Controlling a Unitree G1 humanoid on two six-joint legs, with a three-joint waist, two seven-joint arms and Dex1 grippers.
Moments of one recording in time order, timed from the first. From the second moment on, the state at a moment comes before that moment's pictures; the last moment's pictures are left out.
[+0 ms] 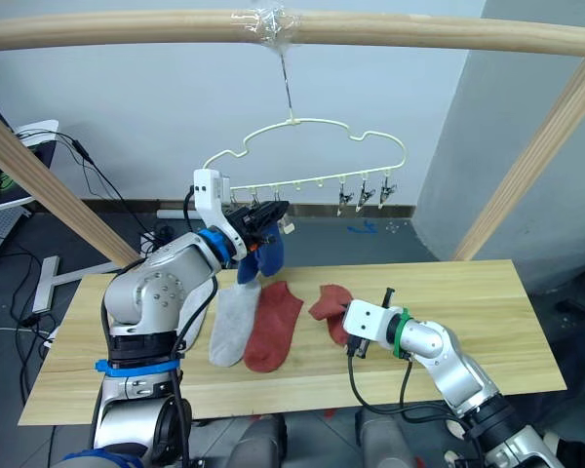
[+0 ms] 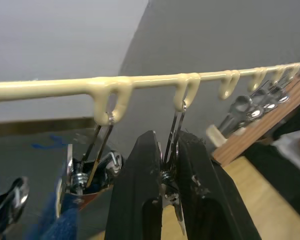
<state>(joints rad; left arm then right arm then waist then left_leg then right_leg) -0.65 0.21 0.27 -0.05 -0.63 0.93 -0.39 -0.27 -0.48 0.41 0.01 -0.24 -0.10 0.57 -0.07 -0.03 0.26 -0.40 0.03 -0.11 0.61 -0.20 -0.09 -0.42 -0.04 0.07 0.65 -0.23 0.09</state>
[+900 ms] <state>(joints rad) -0.70 0.19 0.47 0.01 -1.05 1.24 -0.19 -0.36 -0.47 0.34 -0.05 -0.32 -0.39 0.47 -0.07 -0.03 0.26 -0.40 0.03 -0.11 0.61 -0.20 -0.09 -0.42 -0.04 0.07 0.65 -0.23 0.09</state>
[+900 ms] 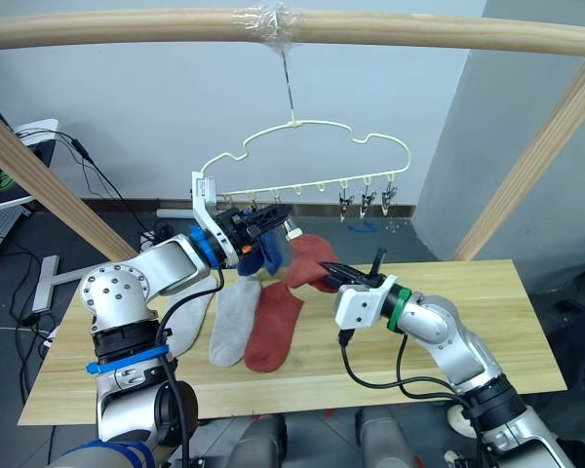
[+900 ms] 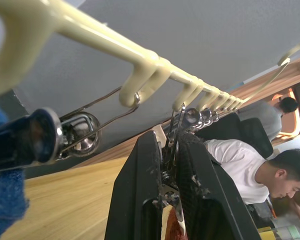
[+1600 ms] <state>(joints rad) -0.70 0.21 0.46 0.02 -1.10 1.24 -0.16 -0.37 -0.43 0.33 -0.04 -0.31 -0.35 0.48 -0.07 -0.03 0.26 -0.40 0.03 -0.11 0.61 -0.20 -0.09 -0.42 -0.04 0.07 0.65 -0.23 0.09</state>
